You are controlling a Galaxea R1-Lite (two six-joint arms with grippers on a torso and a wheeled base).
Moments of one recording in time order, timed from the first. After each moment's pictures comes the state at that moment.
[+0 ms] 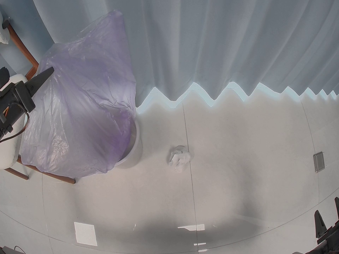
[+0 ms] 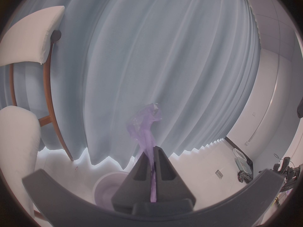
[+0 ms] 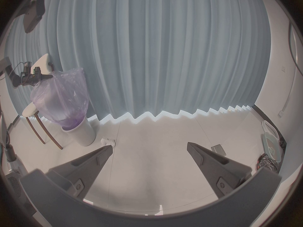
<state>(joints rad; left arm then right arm) -0.02 1.25 -0.69 -0.81 -0.43 -0.23 0.00 0.02 -0.02 0.03 0.01 0.00</state>
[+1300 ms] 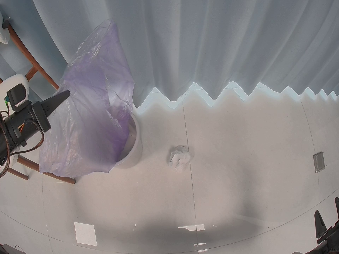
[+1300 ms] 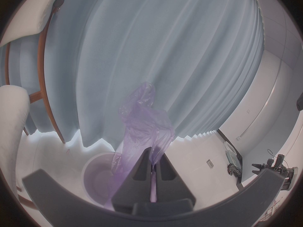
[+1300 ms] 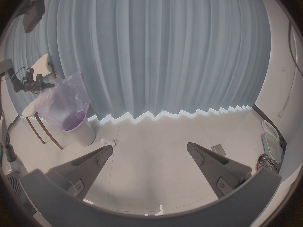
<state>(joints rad) -0.05 1.33 -0.62 -0.81 -0.49 -0.23 0.00 0.02 -0.02 0.03 0.01 0.00</state>
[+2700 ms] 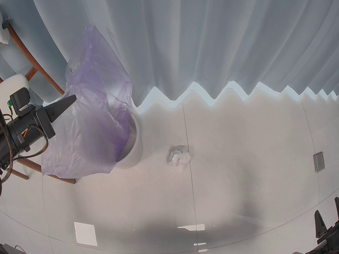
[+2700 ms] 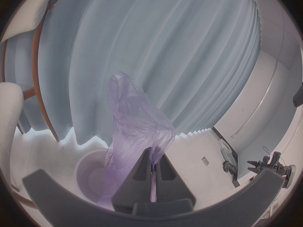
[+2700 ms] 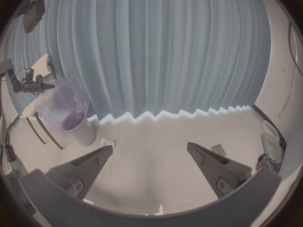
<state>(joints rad) -0.10 1.33 -0.60 -0.83 -0.50 -0.22 0.00 0.02 -0.02 0.03 0.01 0.00</state>
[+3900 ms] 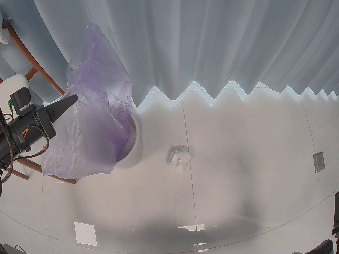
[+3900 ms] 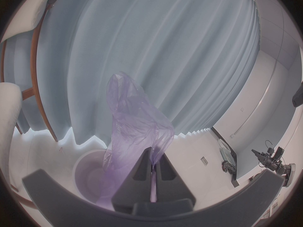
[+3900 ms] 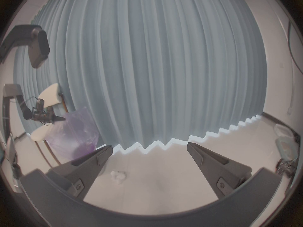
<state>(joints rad) -0.12 1.33 -0.60 -0.83 -0.49 -0.22 0.01 0.04 -0.03 -0.29 0.08 0.08</state>
